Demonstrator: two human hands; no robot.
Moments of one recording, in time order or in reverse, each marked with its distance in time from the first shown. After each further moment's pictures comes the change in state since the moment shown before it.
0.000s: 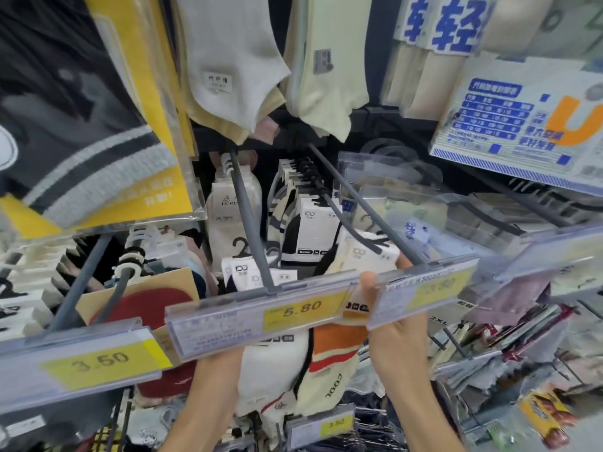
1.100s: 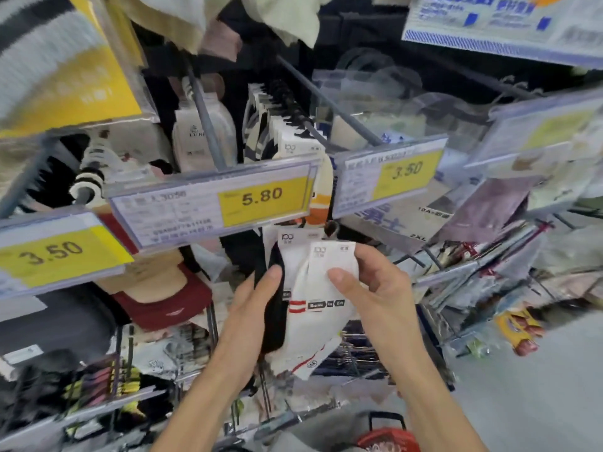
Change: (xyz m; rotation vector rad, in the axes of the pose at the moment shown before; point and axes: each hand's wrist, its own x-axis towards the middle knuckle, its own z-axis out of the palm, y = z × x) left_hand -0.021 -0.041 -0.001 0.118 -0.330 -0.049; right_hand -0.061 0.009 -0.020 0.152 -0.076 0.368
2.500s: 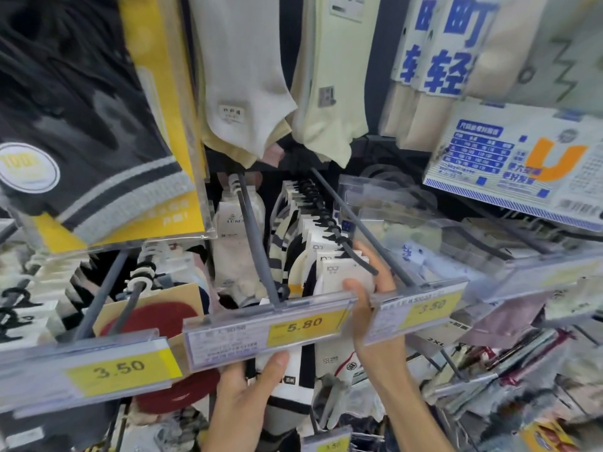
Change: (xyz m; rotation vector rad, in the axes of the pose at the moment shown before) left_hand 0.004 0.029 -0.001 0.056 0.164 0.206; right_hand 0.092 -0.010 0.021 -0.128 0.002 -0.422
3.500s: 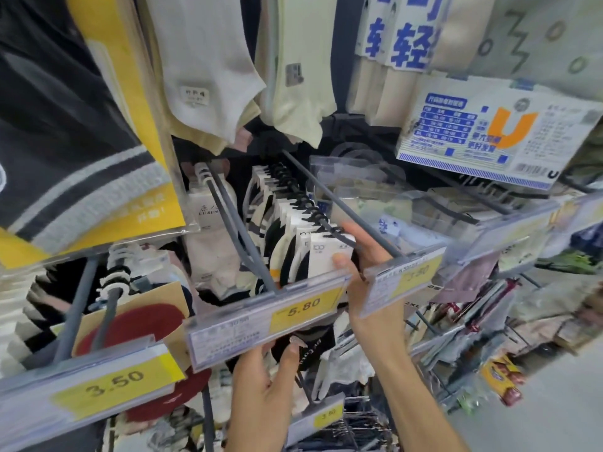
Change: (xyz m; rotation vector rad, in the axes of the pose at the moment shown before) left_hand -0.009 -0.006 0.014 0.361 -0.119 0.118; right_hand -0.005 -0.041 0.003 -0.052 0.181 0.109
